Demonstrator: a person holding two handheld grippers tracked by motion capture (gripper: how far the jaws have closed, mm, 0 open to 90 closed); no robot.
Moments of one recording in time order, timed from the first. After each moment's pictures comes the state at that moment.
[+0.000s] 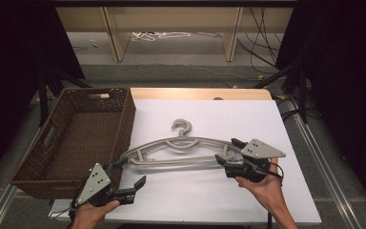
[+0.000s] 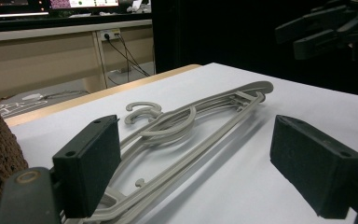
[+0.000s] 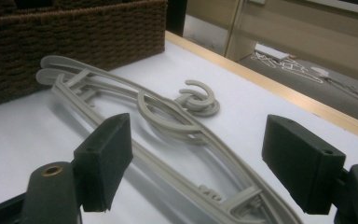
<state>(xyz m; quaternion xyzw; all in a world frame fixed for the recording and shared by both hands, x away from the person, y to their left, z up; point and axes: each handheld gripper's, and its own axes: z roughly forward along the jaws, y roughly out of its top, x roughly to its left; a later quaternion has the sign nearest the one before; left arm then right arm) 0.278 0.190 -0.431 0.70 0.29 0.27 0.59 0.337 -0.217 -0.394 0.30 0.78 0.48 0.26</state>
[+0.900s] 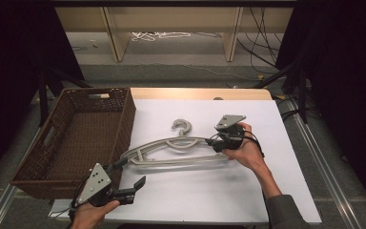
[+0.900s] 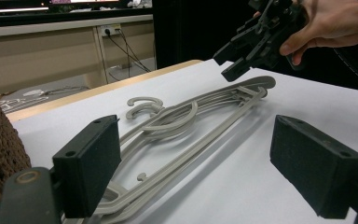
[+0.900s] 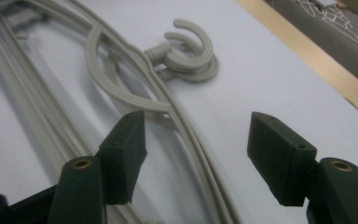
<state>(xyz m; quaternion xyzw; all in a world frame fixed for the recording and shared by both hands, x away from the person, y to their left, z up) 0.279 0.191 -0.434 0.71 0.29 0.26 0.59 0.445 -0.185 -0.418 0.26 0.88 0.34 0.21</state>
